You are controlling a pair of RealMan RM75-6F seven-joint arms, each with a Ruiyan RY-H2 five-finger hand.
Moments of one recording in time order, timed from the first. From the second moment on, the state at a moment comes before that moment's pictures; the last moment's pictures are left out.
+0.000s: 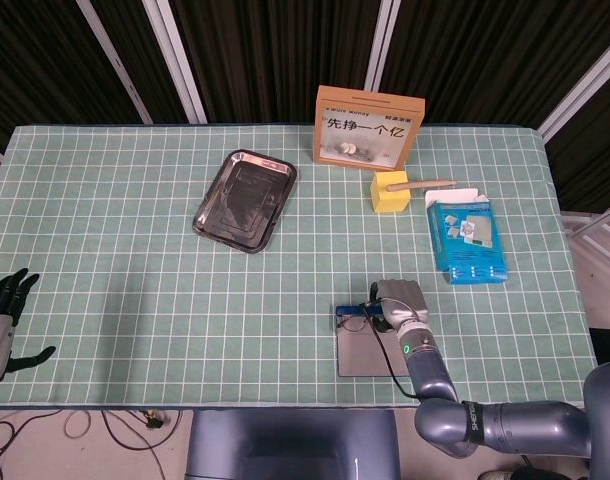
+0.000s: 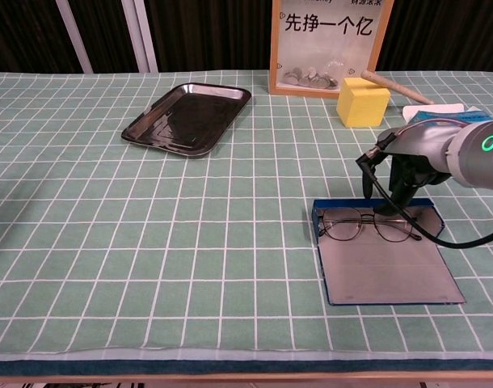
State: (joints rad) left arm -0.12 -1.07 -0.03 -1.66 1.44 1.40 0.03; right arm 0.93 -1.47 0.18 -1.85 -0.25 1.20 -0.75
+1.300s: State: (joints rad) left arm -0.12 -1.07 -0.03 -1.66 1.43 1.40 0.03; right arm 0.90 -1.50 0.18 -1.80 -0.26 1.18 -0.73
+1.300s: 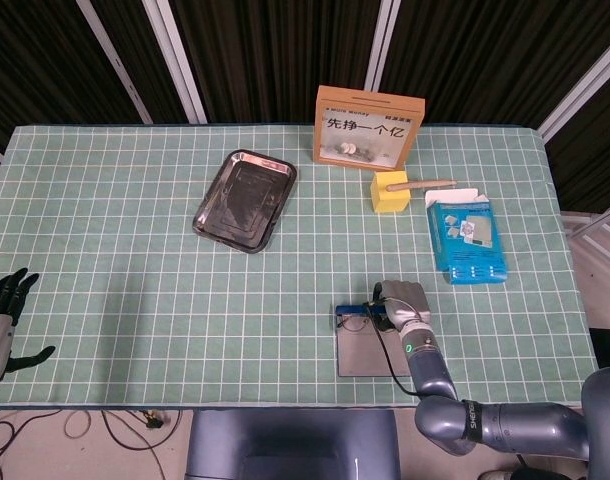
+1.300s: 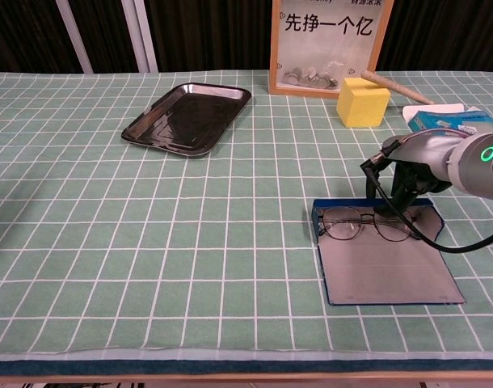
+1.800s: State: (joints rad) left arm -0.12 -1.07 -0.03 -1.66 1.43 1.40 0.03; right arm 0.89 -1.51 0.19 -1.79 -0.25 1.17 -0.73
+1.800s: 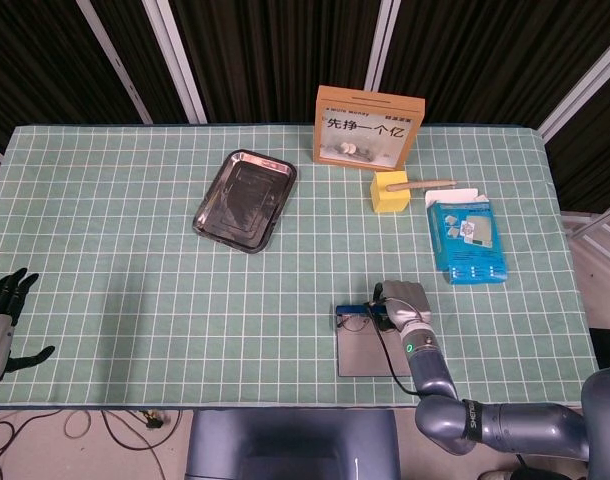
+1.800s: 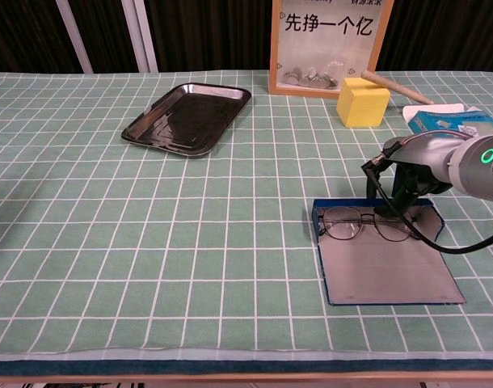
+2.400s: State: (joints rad) left arm -0.12 -1.07 -0.04 -1.66 1.43 1.40 0.03; right arm 0.89 -1.51 0.19 -1.79 -0.28 1.17 -0.71
